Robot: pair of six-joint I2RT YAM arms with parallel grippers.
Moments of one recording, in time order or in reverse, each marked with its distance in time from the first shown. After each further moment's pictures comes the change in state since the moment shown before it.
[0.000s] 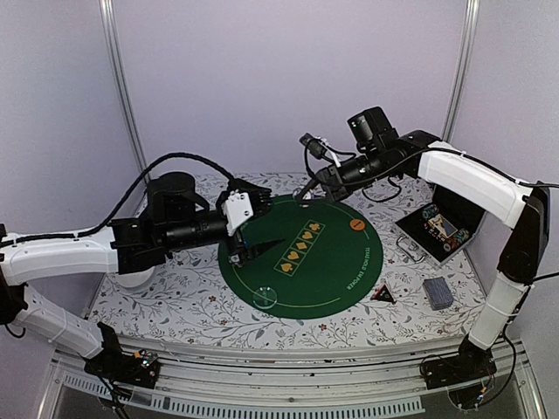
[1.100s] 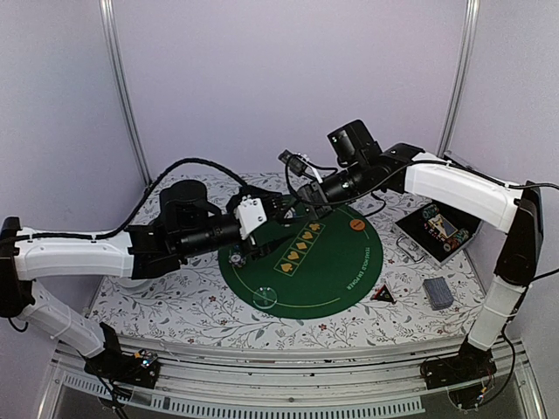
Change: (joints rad) left arm -0.043 0.100 -0.023 0.178 -0.091 0.055; right arm 0.138 0.023 -0.050 0.096 -0.097 0.101
